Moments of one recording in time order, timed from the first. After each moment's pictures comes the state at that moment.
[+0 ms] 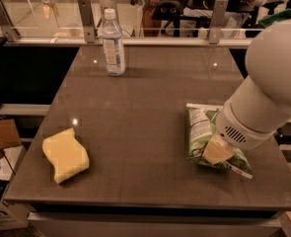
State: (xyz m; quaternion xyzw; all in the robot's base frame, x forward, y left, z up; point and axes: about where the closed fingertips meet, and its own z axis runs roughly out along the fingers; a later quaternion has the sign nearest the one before) arm 0.411 -0.155 0.847 -0.41 0.90 0.00 0.13
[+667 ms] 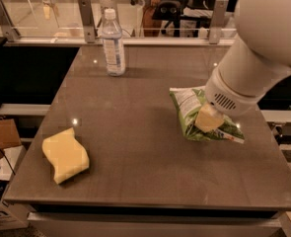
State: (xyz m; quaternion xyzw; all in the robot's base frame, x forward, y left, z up) arm 0.452 -0.134 0.891 -0.45 0.88 -0.02 0.16
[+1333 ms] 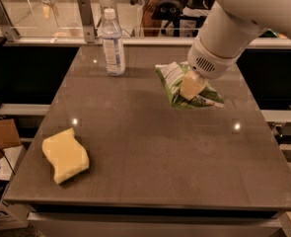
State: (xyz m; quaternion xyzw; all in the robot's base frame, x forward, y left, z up) arm 0.531 -0.110 0.913 -0.47 0.86 -0.01 0.19
